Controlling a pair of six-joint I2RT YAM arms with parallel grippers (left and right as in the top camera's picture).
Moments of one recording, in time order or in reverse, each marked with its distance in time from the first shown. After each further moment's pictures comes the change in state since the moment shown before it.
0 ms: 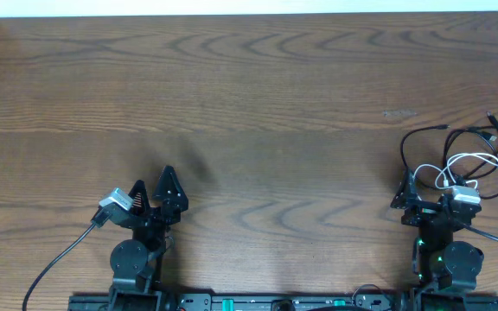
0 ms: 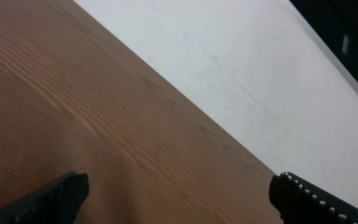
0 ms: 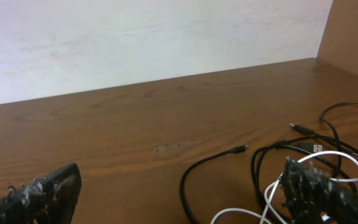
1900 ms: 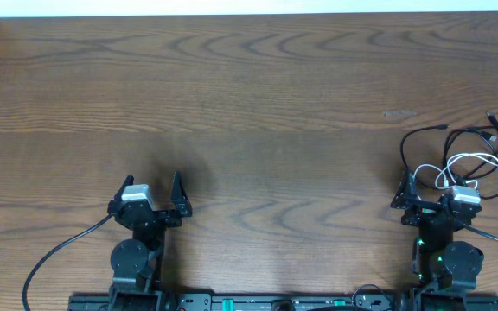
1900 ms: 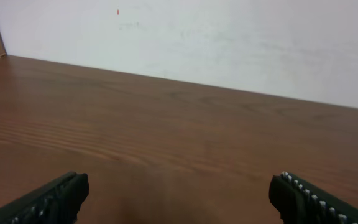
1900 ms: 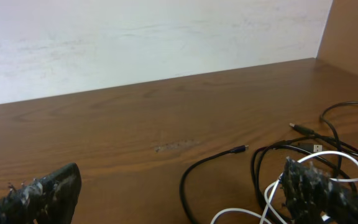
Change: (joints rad) left arm 0.000 0.010 0.000 0.000 -0.004 0.586; right arm 0.000 0.000 0.000 0.000 0.000 0.000
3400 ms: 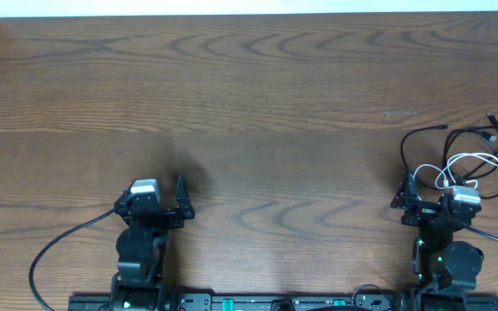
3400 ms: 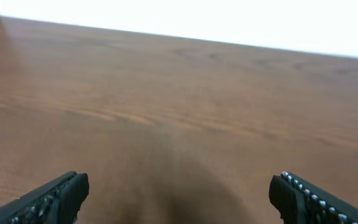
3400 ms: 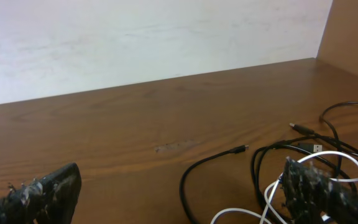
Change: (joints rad) left arm 0.000 0.142 0.000 0.000 0.000 0.020; right arm 0.000 0.000 0.000 0.000 0.000 0.000
